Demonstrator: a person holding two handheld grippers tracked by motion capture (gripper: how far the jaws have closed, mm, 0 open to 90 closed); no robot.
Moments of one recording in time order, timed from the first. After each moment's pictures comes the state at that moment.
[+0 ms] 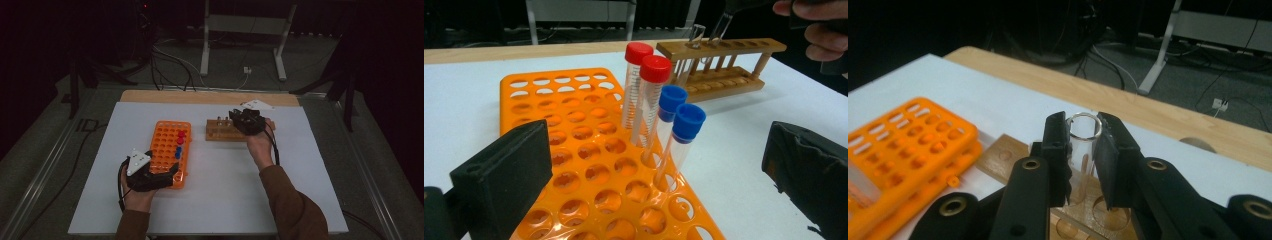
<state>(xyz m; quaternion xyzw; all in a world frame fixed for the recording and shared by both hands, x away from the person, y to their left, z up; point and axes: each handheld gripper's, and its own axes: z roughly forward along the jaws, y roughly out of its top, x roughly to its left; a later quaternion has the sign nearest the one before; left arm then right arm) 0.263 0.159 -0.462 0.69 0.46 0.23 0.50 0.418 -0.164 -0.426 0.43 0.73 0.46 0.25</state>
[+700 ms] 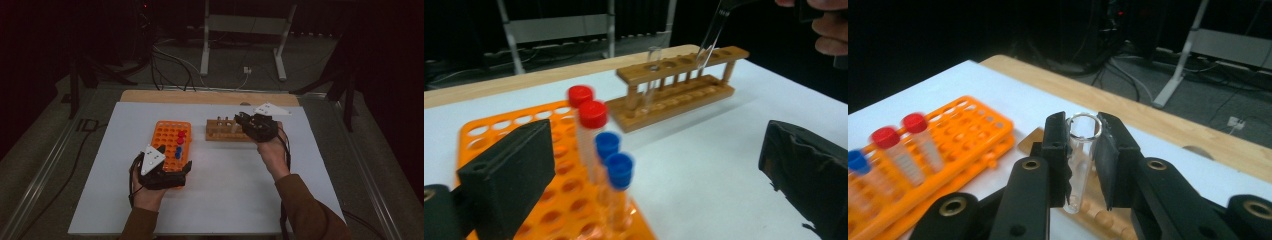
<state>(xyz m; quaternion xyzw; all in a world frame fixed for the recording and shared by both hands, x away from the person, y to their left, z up) 0.263 0.124 -0.438 0.72 0.41 0.24 0.51 0.375 -0.186 -0.394 0.39 0.74 0.49 0.24</state>
